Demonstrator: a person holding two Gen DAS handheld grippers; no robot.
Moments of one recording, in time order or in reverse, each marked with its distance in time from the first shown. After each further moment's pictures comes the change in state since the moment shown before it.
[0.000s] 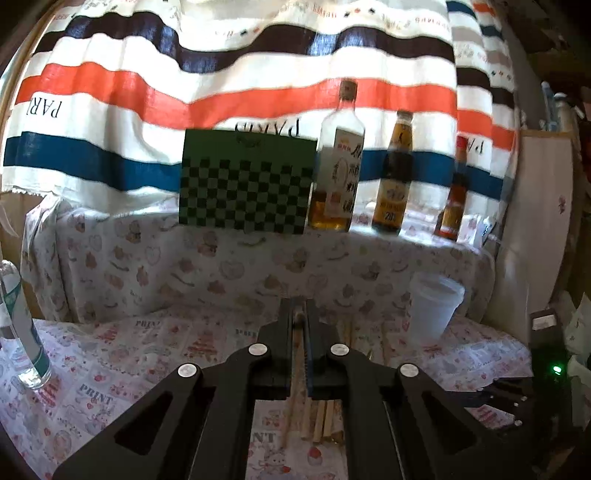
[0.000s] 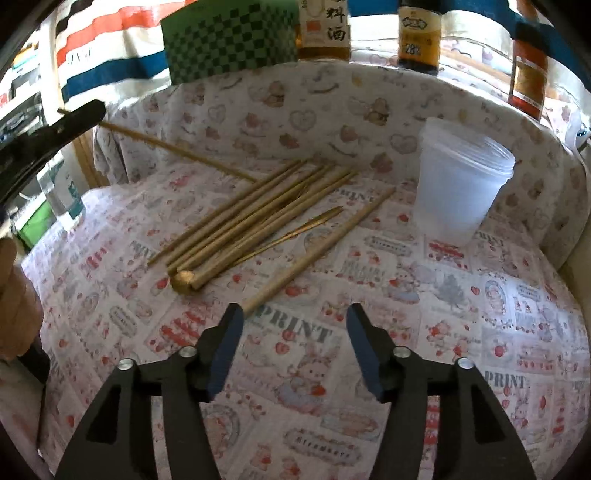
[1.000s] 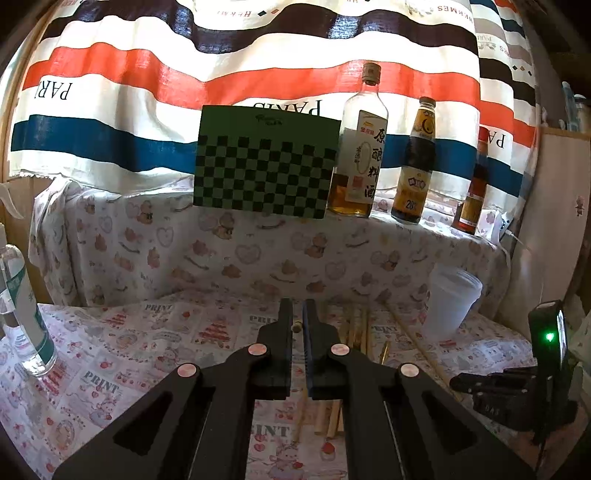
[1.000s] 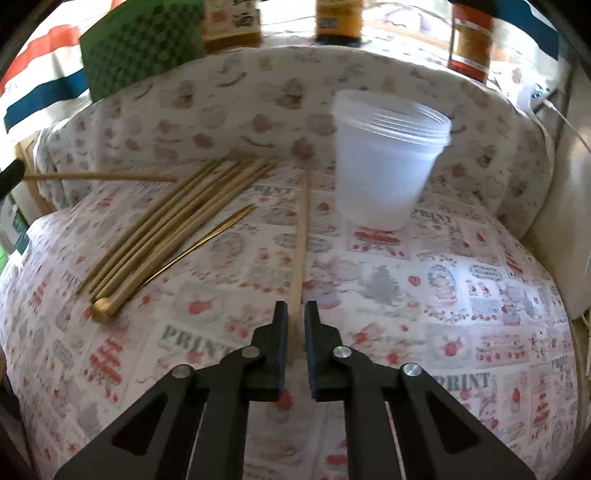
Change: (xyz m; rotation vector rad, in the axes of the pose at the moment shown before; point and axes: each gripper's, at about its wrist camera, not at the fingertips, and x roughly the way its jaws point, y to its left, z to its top) left arm 0.011 0.010 -0.001 -0.033 0.045 0.046; right arm 0.018 -0.053 0.004 0.157 0.033 -0.157
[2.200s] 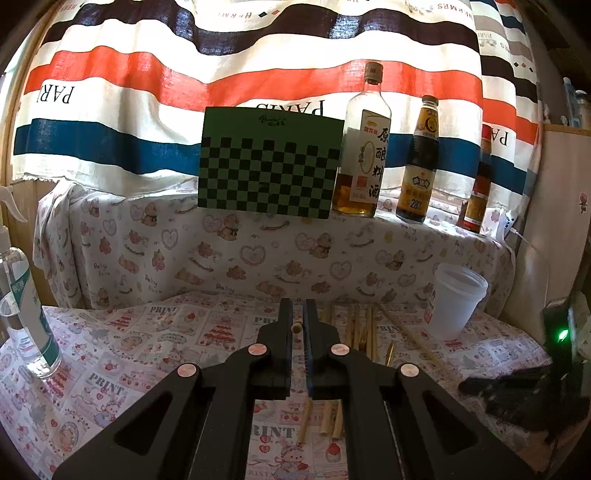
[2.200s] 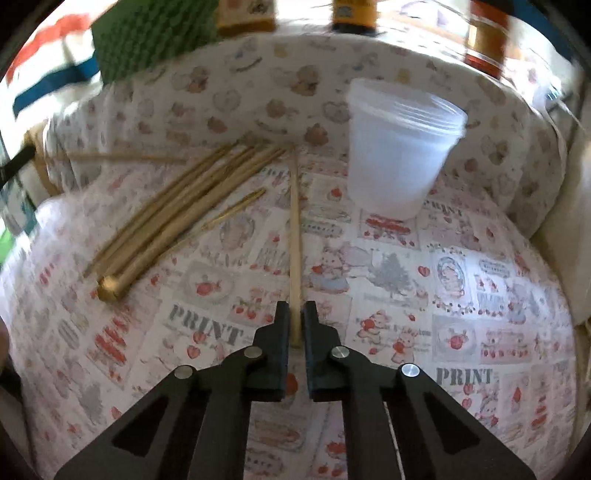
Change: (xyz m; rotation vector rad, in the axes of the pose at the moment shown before) left arm 0.001 0.002 0.001 0.011 -0.006 0.019; right arm -0.005 -0.002 -0.001 -0.014 0.018 0.045
